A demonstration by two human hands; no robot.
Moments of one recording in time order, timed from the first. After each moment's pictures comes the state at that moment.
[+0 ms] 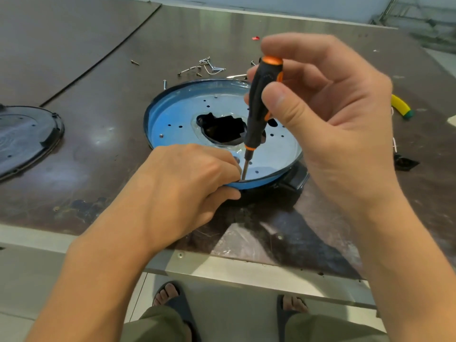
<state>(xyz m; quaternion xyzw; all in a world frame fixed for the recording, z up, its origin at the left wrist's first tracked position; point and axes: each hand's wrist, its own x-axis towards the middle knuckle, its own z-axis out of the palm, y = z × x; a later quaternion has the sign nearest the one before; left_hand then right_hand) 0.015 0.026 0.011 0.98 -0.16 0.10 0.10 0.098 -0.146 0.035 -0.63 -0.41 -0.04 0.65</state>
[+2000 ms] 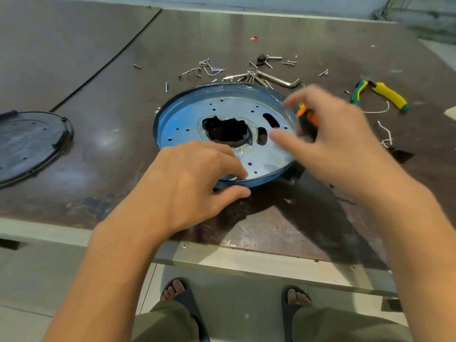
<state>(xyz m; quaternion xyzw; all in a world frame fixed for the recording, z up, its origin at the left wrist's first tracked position) 0.020 0.018 0.008 0.98 -0.13 0.09 0.14 0.123 -0.186 0.022 -0.88 -0.31 -0.12 0.33</state>
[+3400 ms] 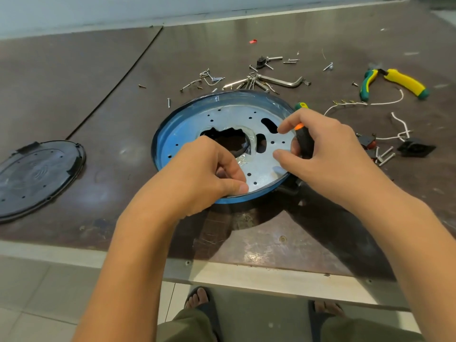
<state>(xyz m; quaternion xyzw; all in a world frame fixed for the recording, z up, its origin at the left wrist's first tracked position) 0.057 0.011 0.015 0.94 0.04 -0.06 0.33 0.130 -0.190 -0.008 -0.88 -0.25 -0.02 0.41</state>
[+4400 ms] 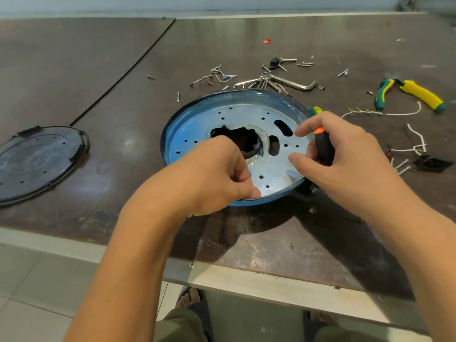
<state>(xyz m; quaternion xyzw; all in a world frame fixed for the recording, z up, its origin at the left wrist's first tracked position) 0.056 0.010 0.024 0.95 0.02 -0.11 0.31 0.128 -0.188 -0.006 -0.88 -0.25 -0.02 0.40</state>
